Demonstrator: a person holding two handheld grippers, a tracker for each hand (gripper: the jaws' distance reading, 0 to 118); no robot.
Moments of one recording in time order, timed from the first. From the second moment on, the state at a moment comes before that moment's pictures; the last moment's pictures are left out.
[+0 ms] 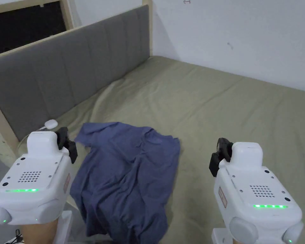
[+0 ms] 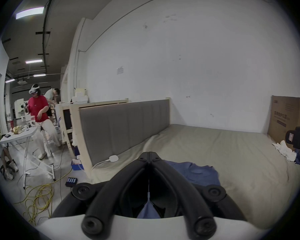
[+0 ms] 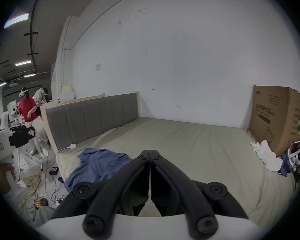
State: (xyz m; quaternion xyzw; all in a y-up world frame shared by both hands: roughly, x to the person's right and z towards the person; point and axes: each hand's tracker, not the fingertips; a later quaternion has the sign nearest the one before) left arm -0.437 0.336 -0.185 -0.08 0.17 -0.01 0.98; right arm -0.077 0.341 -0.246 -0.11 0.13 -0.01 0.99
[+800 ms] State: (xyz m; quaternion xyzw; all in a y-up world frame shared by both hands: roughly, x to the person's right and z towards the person) left arm -0.418 0.267 -0.366 -0.34 0.05 0.10 0.94; right arm -0.017 0.330 -0.274 -0.13 0.07 0.01 0.99
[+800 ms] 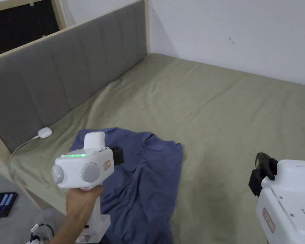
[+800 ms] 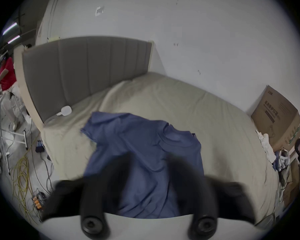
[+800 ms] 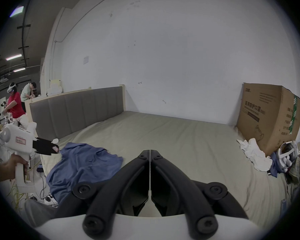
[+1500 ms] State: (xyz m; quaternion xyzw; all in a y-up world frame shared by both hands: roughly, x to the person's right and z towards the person) left arm -0.377 0.152 -0.431 -0.53 0.07 0.08 0.84; right arm 0.032 0.295 -0.271 -0.19 0.01 0.02 0.98
